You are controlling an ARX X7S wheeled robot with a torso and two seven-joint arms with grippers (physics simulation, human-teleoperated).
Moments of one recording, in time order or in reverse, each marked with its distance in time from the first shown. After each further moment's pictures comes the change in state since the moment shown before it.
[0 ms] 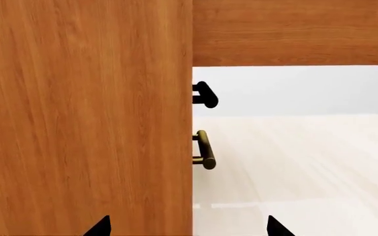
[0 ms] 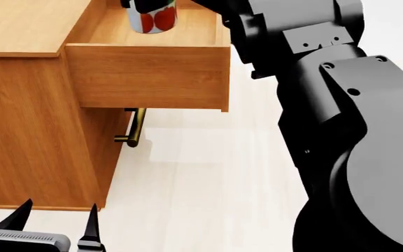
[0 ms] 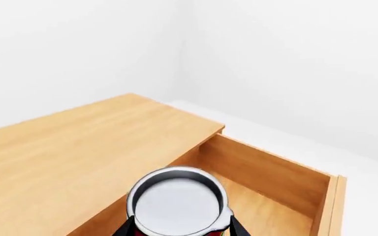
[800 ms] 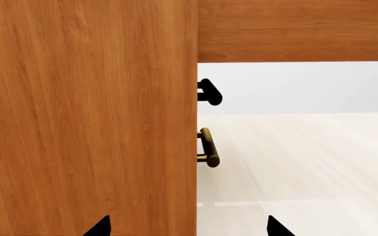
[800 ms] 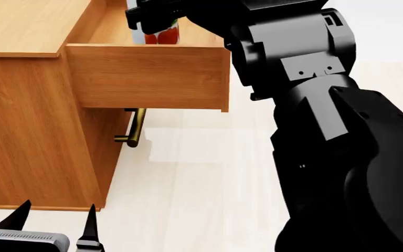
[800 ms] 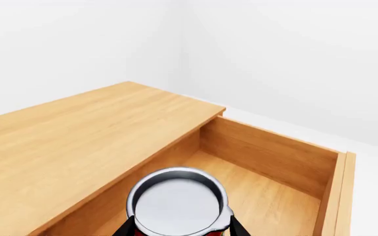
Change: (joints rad) left arm -0.005 -0.006 0.004 -0.014 -0.008 0.005 -0.011; right arm -0.085 0.000 0.285 0.003 -0.271 0.020 -0.015
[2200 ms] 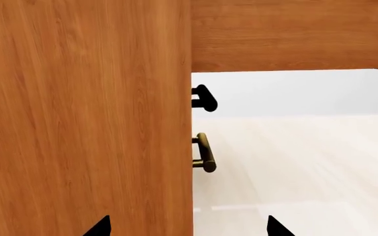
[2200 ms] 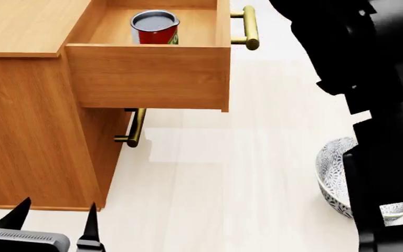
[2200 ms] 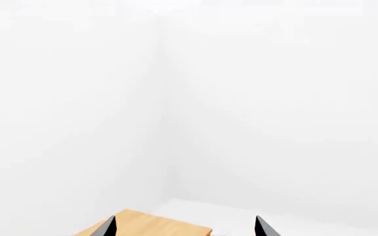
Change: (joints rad) left arm -0.003 -0.021 0.020 0.037 -0.010 -0.013 -0.020; right arm -0.111 0.255 0.562 -0.672 -0.141 0.099 0.352
